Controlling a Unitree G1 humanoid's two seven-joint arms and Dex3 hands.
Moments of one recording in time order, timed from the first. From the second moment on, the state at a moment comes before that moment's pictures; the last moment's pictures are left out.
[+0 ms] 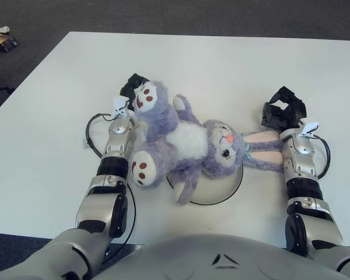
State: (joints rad) left arm -0.48 0.08 0.13 0.61 -0.06 -0.26 -0.03; right arm -0.31 -0.20 -0.27 0.49 0.13 -0.31 0.07
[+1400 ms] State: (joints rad) left arm -0.42 0.05 0.18 0.55 -0.07 -0.29 0.04; right arm -0.20 -0.13 -0.24 0.24 0.13 -0.15 -0.05
